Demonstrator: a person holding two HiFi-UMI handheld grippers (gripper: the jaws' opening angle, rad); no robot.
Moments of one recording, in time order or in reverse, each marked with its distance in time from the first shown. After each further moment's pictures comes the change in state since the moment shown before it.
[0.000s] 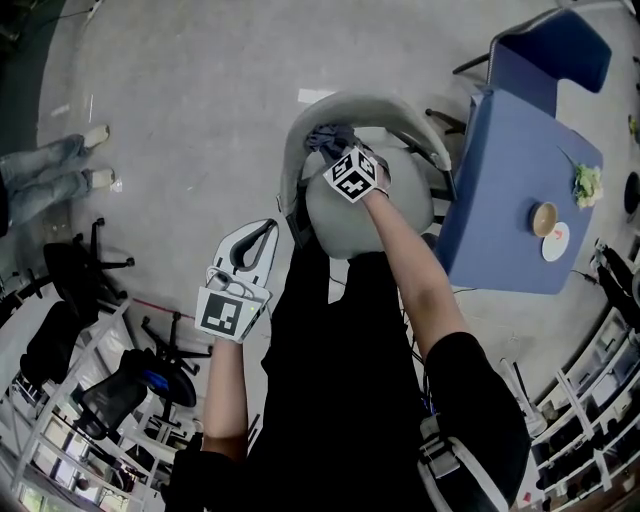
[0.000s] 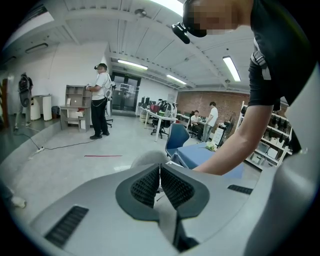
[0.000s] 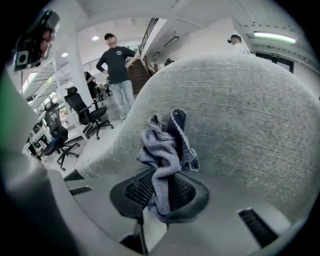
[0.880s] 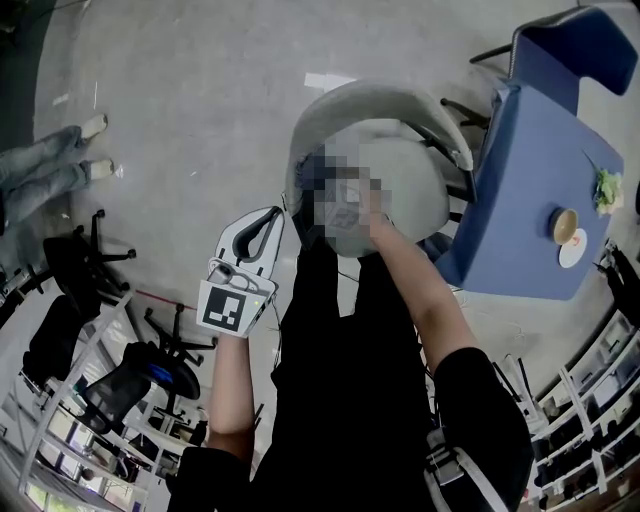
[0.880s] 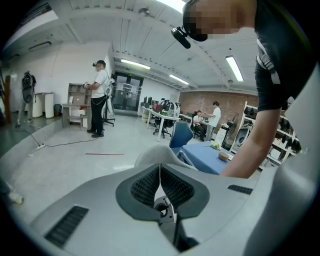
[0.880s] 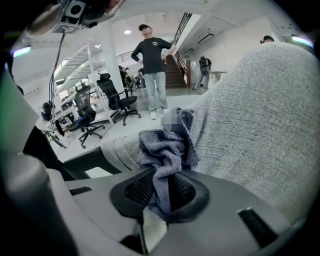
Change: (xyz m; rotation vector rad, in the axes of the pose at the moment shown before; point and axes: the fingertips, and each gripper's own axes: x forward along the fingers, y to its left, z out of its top) left arm 0.033 0.035 -0.033 -0.021 -0.007 0.019; right arm 0.048 0.120 -0.041 -0.256 0.031 0.223
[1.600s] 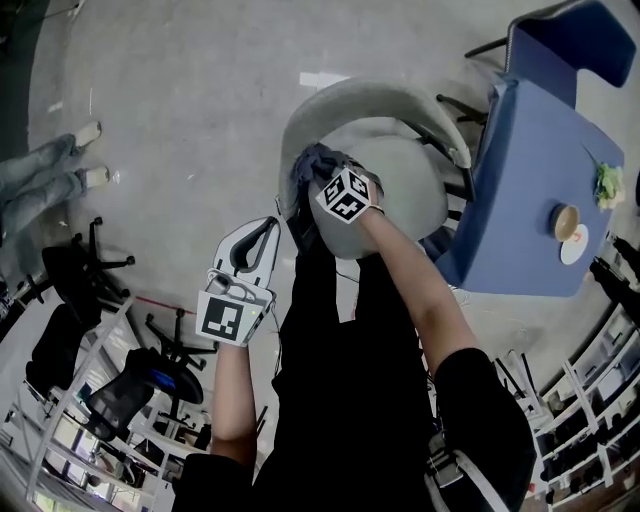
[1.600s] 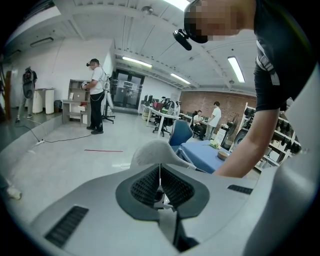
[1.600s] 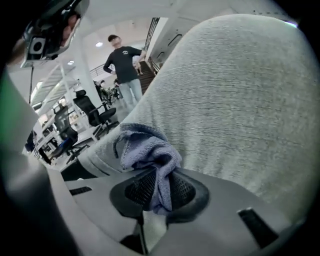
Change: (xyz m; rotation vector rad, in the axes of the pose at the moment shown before) left arm 0.007 -0.002 -0.023 -0.028 0.025 -0.004; right arm 0.001 -0.049 -0.019 0.270 -0.056 -0.100
